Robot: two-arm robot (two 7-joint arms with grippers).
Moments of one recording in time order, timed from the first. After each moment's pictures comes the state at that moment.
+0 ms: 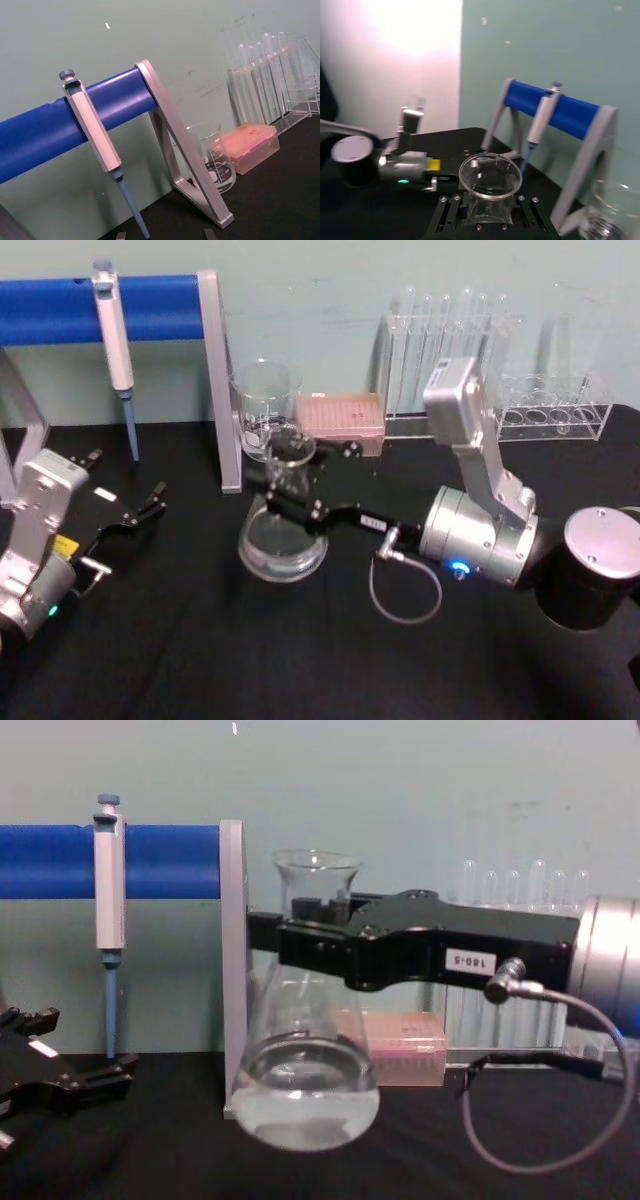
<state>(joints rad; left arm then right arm) -0.20 0.60 0.45 -1.41 -0.25 -0.12 0.03 0.36 0.45 -0.58 -1.66 0.48 0.07 0.53</state>
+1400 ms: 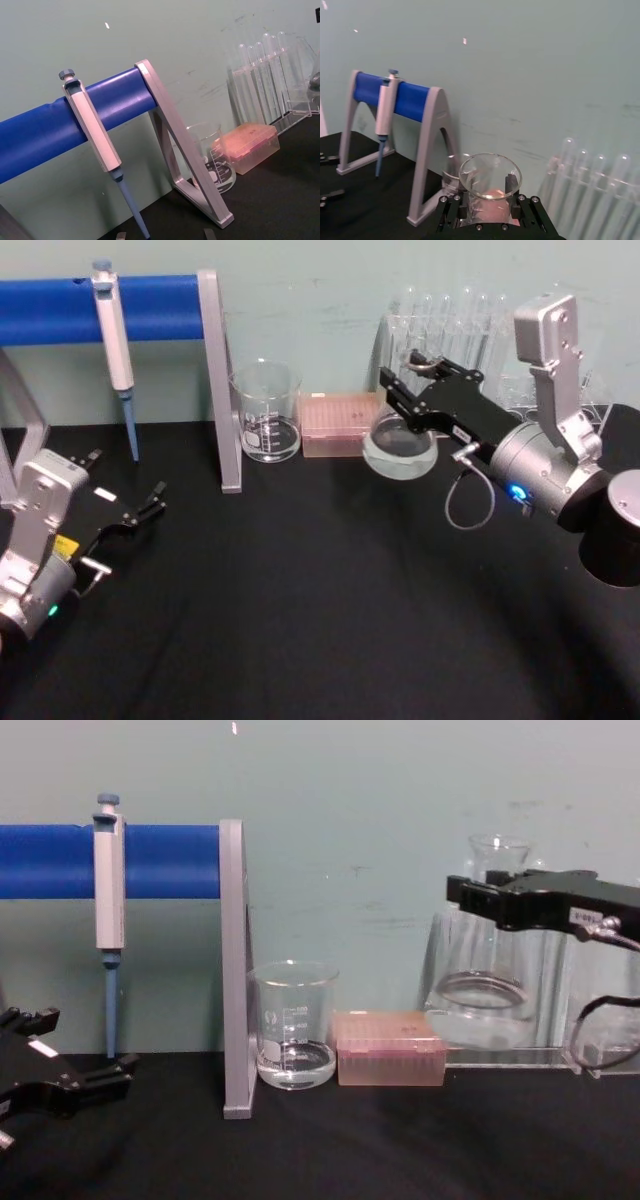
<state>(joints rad) -0.20 0.60 0.45 -1.41 -0.25 -0.12 0.03 0.37 0.35 -0.36 -1.49 0.36 0.09 0.30</state>
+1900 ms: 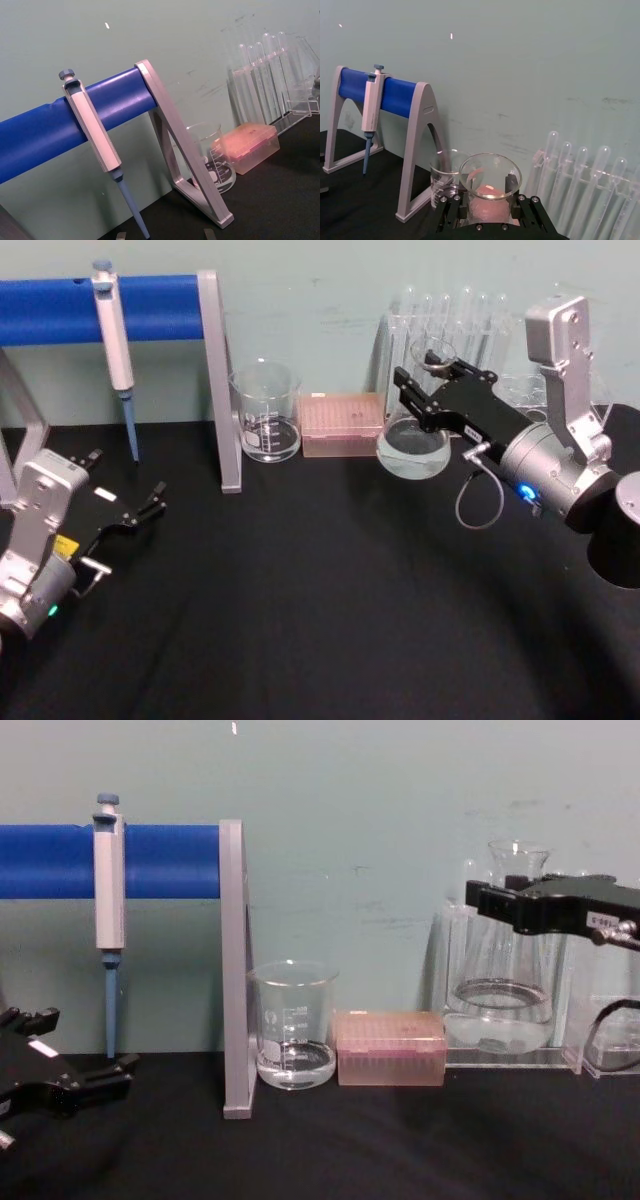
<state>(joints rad) -0.20 0.60 0.45 -1.41 -0.25 -0.12 0.03 0.36 0.34 -0.31 -1.49 0.32 0.10 0.29</state>
